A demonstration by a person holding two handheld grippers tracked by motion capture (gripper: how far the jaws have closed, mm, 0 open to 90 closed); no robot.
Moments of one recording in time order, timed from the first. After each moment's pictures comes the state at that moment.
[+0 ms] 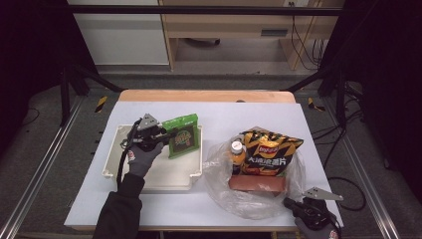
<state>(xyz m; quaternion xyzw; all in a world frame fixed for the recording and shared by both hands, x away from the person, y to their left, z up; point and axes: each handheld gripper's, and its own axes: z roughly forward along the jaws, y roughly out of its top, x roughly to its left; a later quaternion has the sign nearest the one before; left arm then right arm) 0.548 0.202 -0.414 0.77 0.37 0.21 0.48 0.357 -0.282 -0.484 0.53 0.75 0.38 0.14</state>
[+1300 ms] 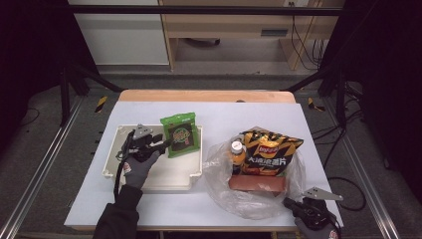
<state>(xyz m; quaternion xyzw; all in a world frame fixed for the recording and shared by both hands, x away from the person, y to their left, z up) 0.527 0.214 -0.440 0.75 0.45 0.20 0.45 0.357 -0.281 -0.484 0.52 0.75 0.37 0.15</state>
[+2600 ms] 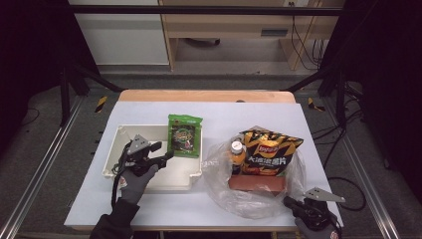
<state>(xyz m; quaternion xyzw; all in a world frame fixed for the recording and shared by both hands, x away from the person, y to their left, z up) 0.478 0.214 -0.429 0.74 0.41 0.20 0.50 0.354 -0.281 -0.480 0.52 0.74 0.39 0.16</state>
